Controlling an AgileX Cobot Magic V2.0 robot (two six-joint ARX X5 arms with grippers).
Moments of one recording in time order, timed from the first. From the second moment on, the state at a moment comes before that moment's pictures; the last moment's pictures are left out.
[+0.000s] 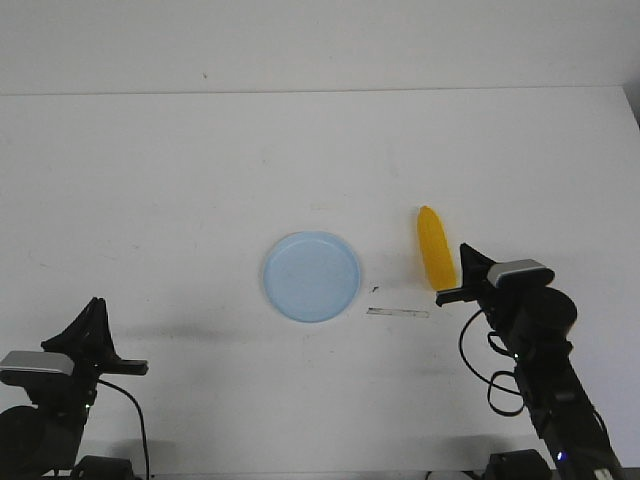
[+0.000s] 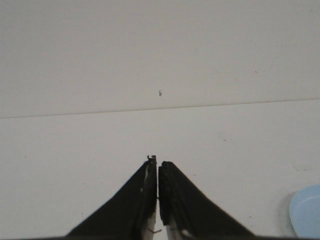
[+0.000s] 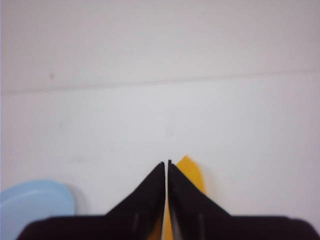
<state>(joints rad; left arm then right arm) -0.10 0.20 0.55 -0.22 -0.06 0.03 0.08 0.84 0.55 0.07 -0.21 0.16</state>
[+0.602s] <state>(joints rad) -0.10 0.20 0.55 -0.22 -0.06 0.03 0.17 1.41 1.10 -0.46 0.07 0.18</state>
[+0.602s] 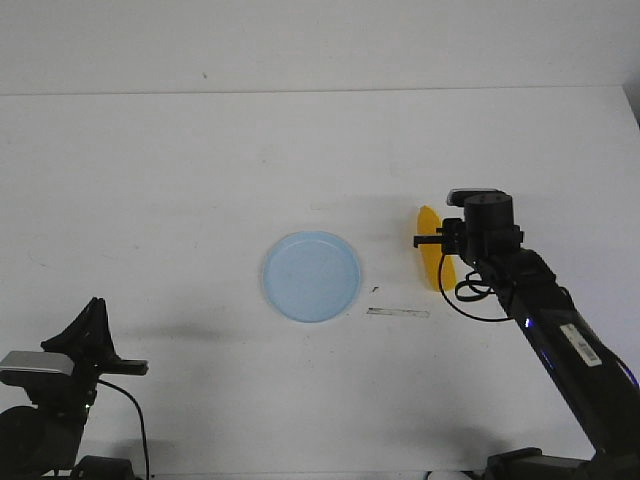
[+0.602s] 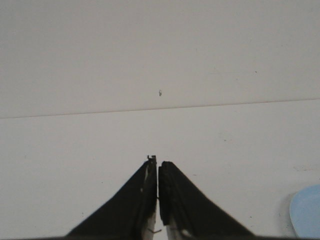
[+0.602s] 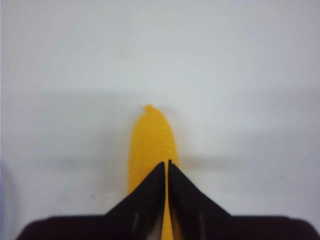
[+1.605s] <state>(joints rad) -0.10 0.20 0.55 -0.22 -0.06 0.03 0.19 1.72 1.33 -0.77 0.04 0.18</state>
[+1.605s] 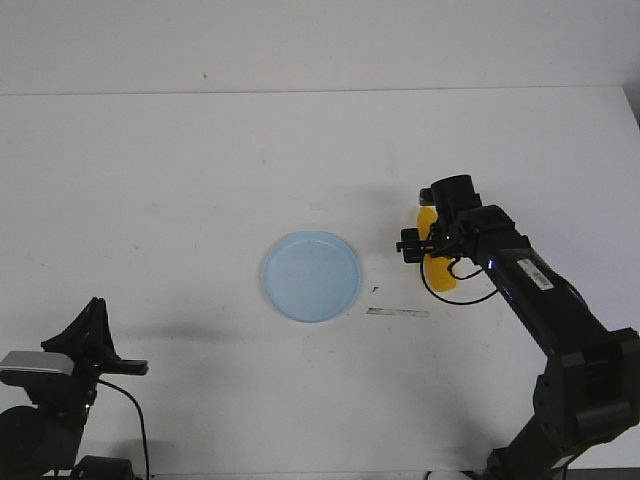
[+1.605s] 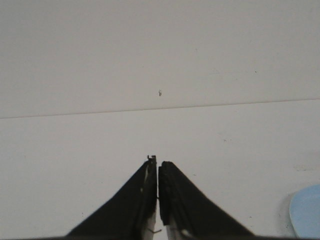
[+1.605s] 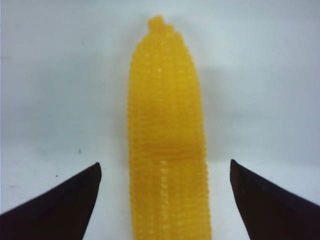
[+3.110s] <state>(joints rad) -0.10 0.20 0.55 -0.22 -0.06 0.03 0.28 1.68 1.36 -0.73 -0.24 0.17</state>
